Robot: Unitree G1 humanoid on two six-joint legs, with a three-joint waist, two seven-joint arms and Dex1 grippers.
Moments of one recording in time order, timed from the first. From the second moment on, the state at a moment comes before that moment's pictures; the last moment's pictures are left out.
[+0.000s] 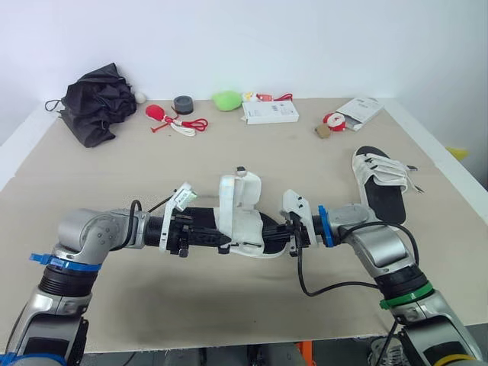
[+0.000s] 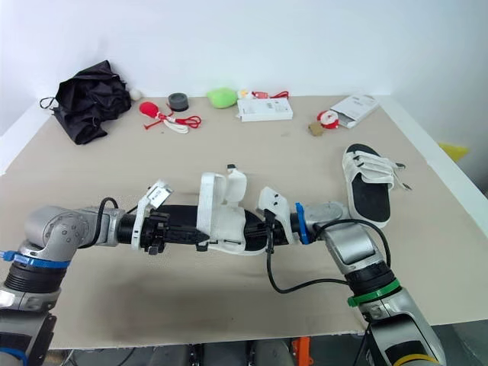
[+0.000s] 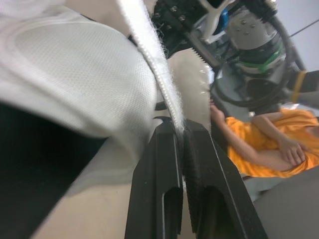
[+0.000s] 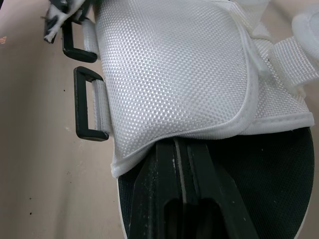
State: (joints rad) left arm -0.53 0.61 -0.07 -0.10 -0.88 1.24 -0.97; right arm -0.53 -0.58 0.29 0.00 0.25 0.55 1.19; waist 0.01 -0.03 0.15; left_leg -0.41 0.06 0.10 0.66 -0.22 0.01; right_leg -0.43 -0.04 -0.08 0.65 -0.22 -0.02
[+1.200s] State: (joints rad) left arm -0.55 0.53 0.02 -0.05 -0.95 1.29 -0.88; right arm -0.53 -0.57 0.29 0.00 0.25 0.56 1.19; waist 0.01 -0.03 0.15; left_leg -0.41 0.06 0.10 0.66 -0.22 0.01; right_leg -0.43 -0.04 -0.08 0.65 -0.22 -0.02
